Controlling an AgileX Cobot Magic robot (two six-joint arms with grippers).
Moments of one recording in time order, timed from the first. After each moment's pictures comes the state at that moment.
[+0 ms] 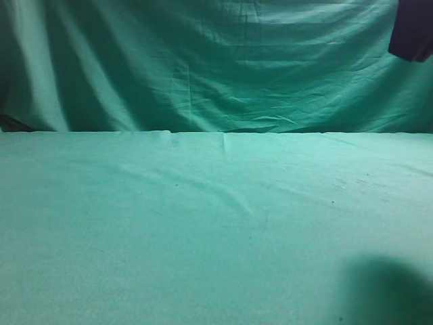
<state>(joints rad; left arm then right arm) 0.05 1.75 -1.16 0.10 0.71 0.05 0.52 1.28 -0.80 0.08 0.72 -0.14</state>
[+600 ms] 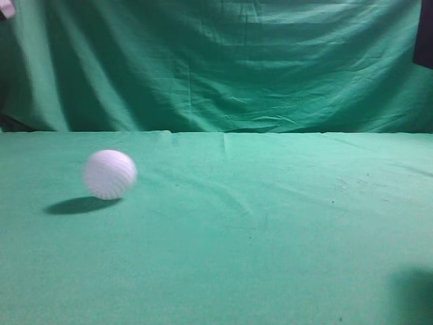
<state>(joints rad) 0.05 1.66 -1.42 -0.46 0.98 0.44 0.52 1.28 -0.80 0.09 0.81 -0.14</state>
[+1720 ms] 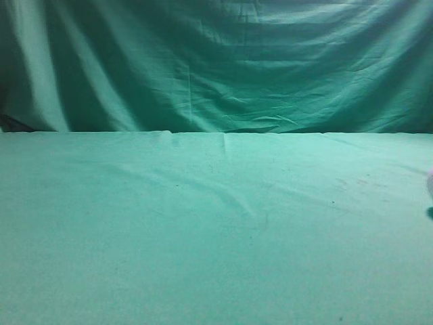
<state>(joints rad) 0.05 1.24 -1.32 -0.46 0.94 0.48 0.46 1.28 -0.81 0.01 0.99 0.05</state>
